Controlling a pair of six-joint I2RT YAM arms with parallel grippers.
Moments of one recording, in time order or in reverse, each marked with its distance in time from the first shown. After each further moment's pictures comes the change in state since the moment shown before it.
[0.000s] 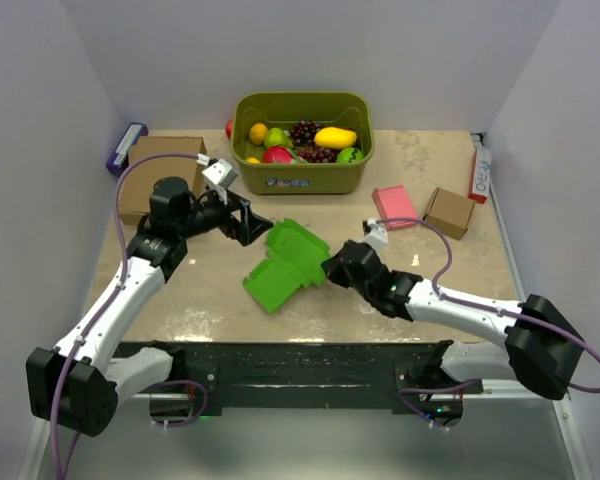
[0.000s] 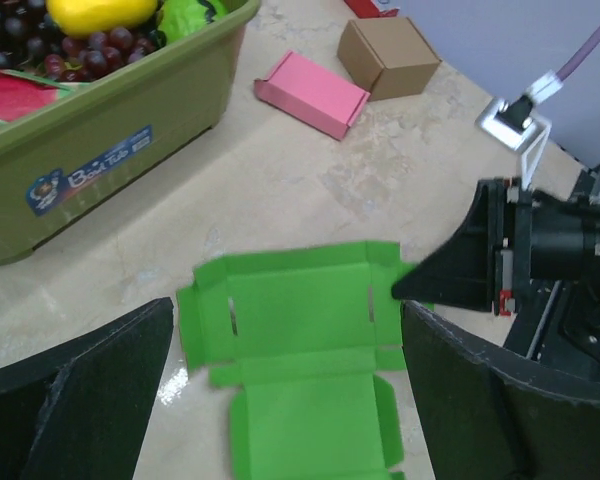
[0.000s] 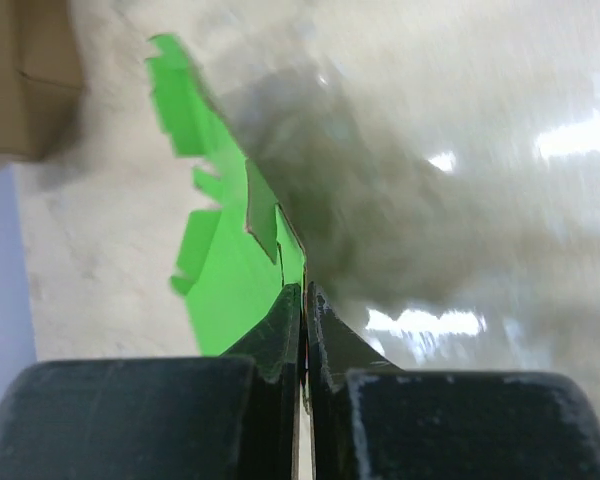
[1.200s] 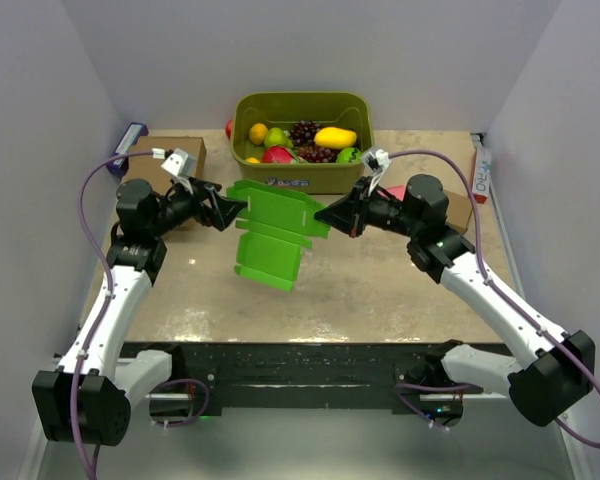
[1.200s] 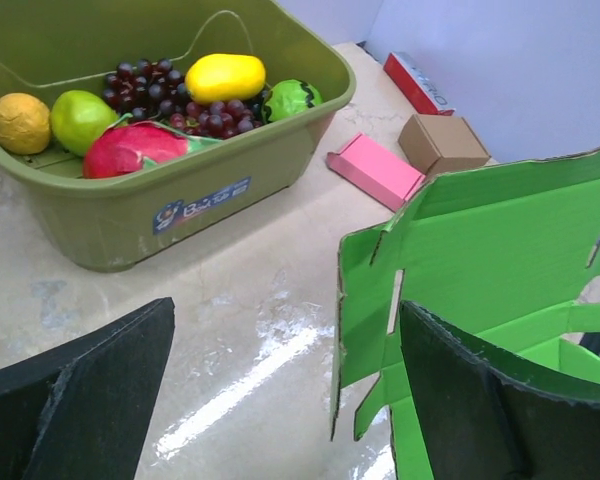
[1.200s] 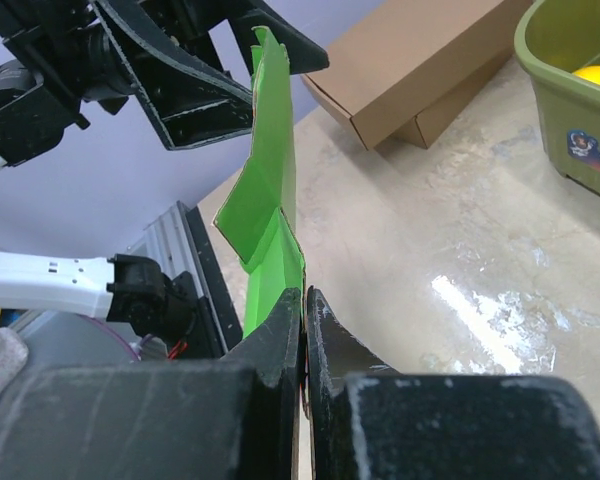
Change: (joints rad) left arm 0.217 -0.072 -0.048 0.137 0.032 -0.115; right arm -0.424 -0.089 0.369 0.125 -1.062 -0.711
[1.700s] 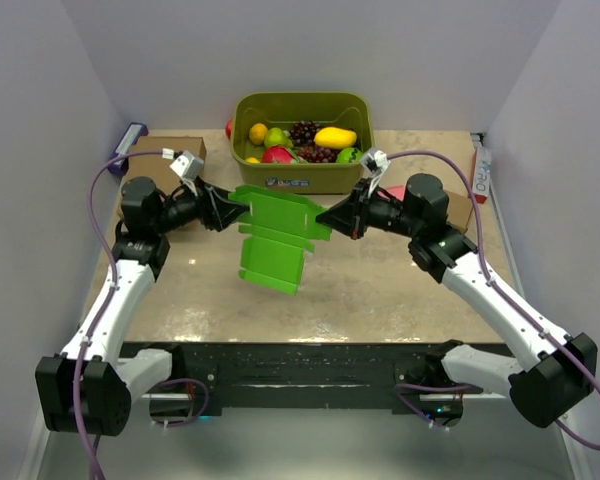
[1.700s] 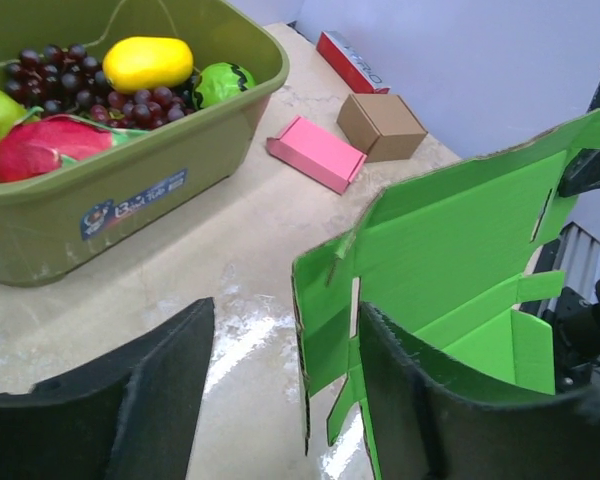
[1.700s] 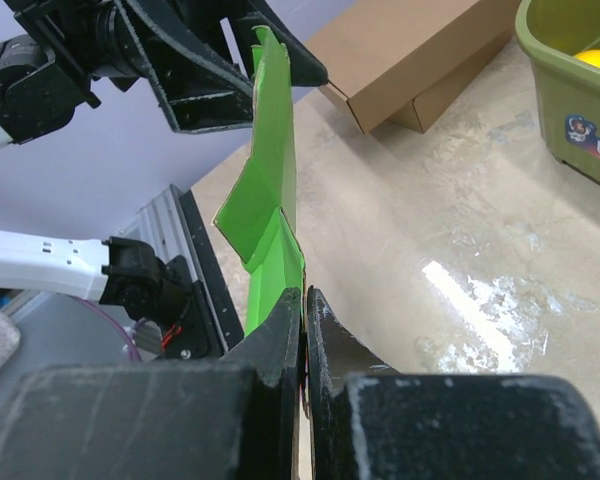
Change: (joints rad) left arm 0.000 0.047 -0.013 0.061 0.161 -0.032; right arm 0.000 -0.012 0.014 -0.069 -0.006 -0.042
